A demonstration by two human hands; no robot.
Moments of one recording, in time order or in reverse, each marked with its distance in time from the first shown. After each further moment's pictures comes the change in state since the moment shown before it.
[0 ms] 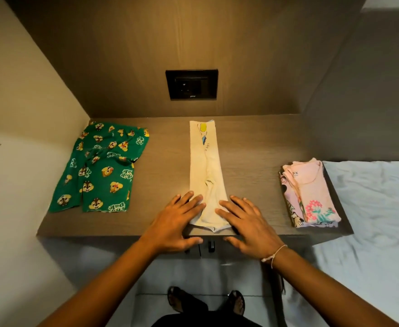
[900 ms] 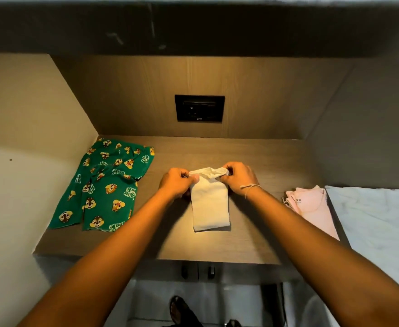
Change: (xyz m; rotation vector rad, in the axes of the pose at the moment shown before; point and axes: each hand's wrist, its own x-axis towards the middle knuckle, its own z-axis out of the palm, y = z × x) left_hand 0.117 -0.052 -0.071 -0.822 0.212 -0.832; right_hand 0.164 0.050 -0.075 0.488 0.115 0.520
